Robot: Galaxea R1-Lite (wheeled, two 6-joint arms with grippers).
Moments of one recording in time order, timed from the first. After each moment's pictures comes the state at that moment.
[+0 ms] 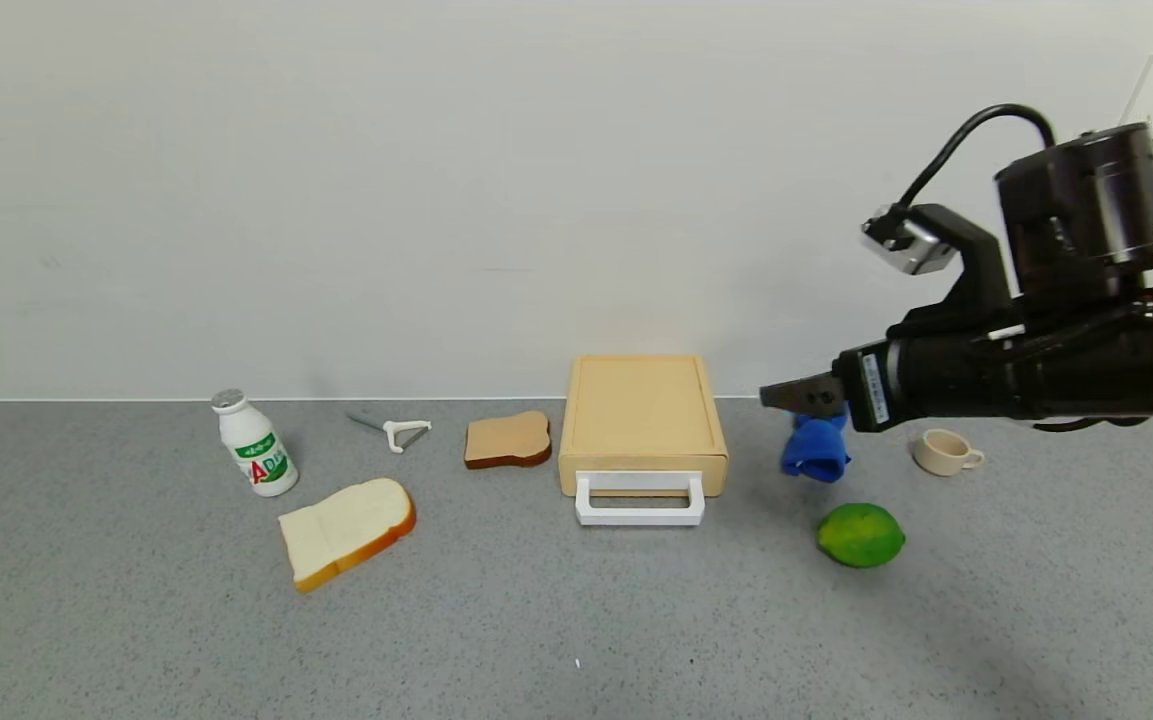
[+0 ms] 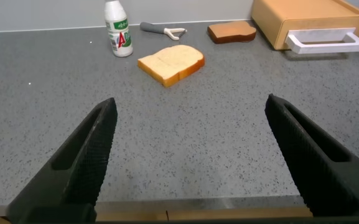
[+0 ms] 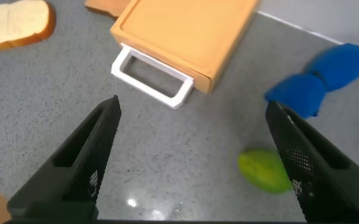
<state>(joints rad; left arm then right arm) 0.00 0.00 0.00 0.00 0.01 0.00 0.46 1.71 -1.34 0.17 0.08 0.05</state>
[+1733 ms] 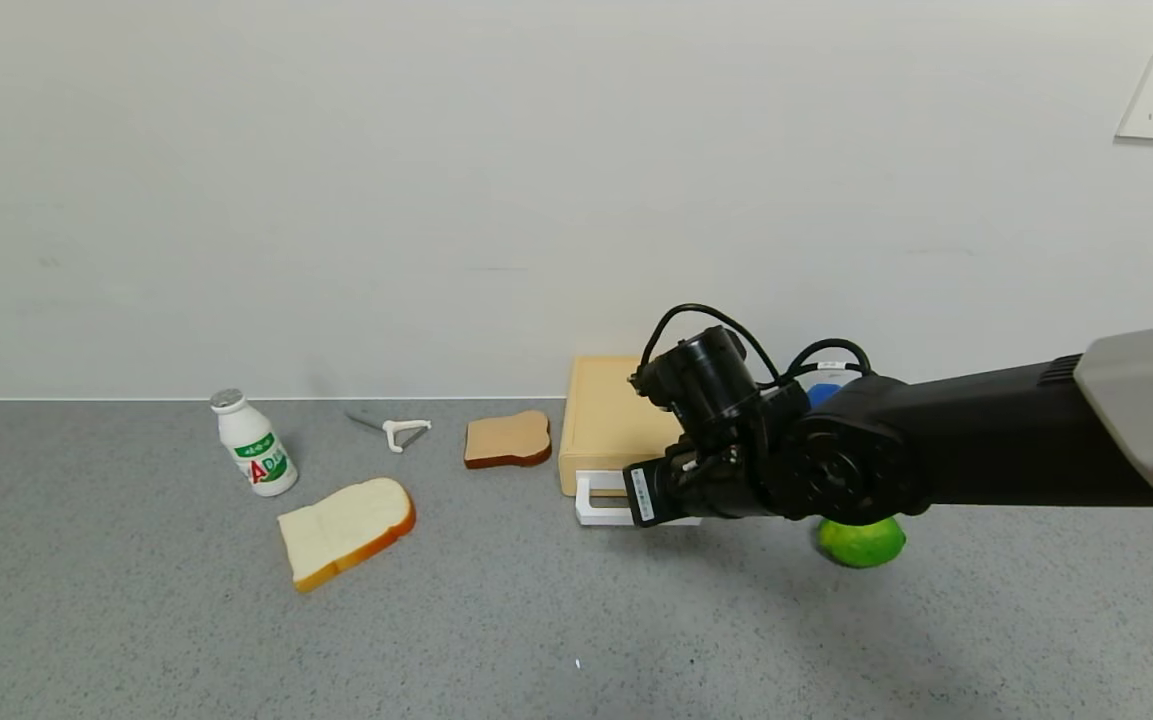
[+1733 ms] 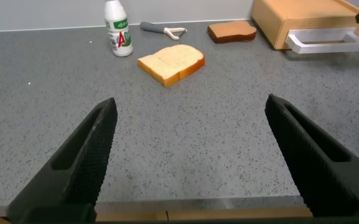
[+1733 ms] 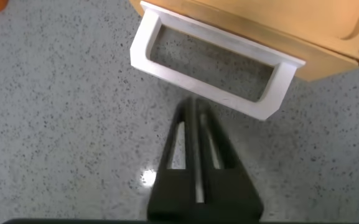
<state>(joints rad) 0.00 0.00 0.00 0.00 0.01 0.00 0.71 2.16 -1.56 0.16 -0.16 0.29</state>
